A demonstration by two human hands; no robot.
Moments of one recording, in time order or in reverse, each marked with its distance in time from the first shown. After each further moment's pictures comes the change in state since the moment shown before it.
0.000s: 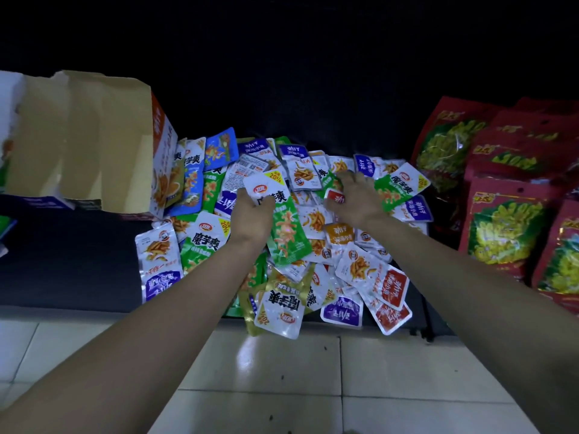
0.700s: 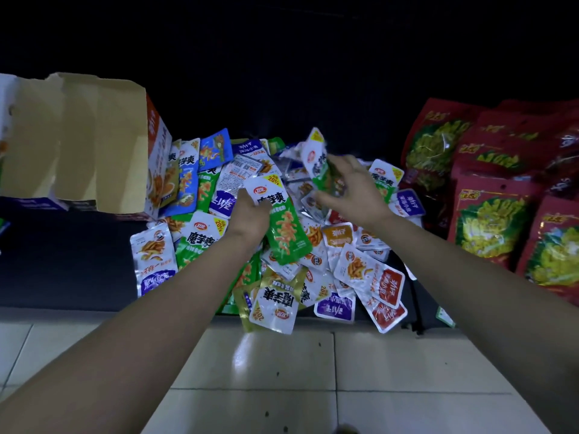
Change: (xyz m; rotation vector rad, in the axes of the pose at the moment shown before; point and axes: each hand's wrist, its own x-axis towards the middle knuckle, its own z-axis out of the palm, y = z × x) left_hand -0.008 0.010 0.000 0.033 -0.107 -0.102; right_hand -0.023 -0.001 -0.023 0.322 0.193 -0.290
